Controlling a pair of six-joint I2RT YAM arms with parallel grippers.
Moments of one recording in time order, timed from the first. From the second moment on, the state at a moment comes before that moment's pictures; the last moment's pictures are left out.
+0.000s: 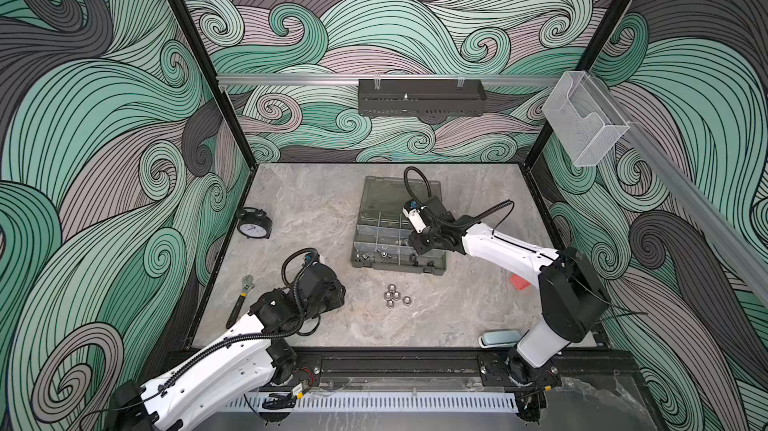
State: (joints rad) left arm -0.75 0.71 0.49 -0.68 -0.13 -0.97; right arm 0.65 1.67 1.15 -0.47 0.02 0.02
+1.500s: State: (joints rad) left arm -0.91 1.17 0.69 -0.59 -0.06 -0.90; right arm 0.61 0.66 0.58 -0.67 -0.02 0.33
